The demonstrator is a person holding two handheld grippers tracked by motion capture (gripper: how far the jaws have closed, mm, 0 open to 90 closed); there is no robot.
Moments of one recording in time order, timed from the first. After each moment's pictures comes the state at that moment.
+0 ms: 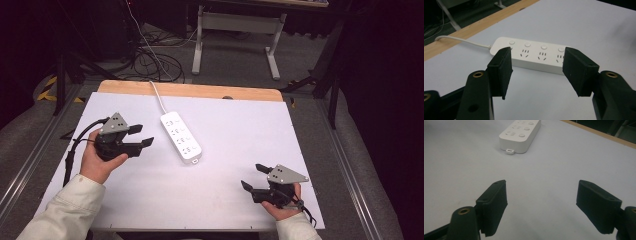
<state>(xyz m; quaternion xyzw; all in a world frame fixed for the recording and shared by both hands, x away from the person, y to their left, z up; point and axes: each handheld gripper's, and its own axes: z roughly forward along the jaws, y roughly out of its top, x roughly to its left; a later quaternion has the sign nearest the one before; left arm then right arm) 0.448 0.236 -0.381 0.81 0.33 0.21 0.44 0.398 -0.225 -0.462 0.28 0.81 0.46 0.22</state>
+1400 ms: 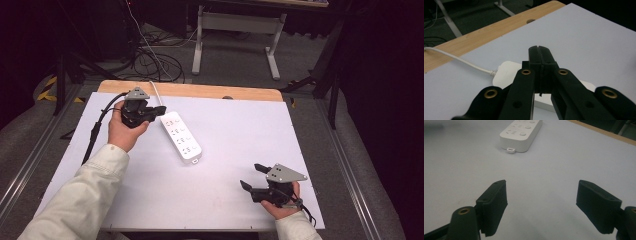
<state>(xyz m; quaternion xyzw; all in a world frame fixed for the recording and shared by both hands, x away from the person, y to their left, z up) 0.543 0.205 -0.383 0.79 0.37 0.18 0.45 0.401 -0.224 -0.464 0.28 0.81 0.46 0.21</state>
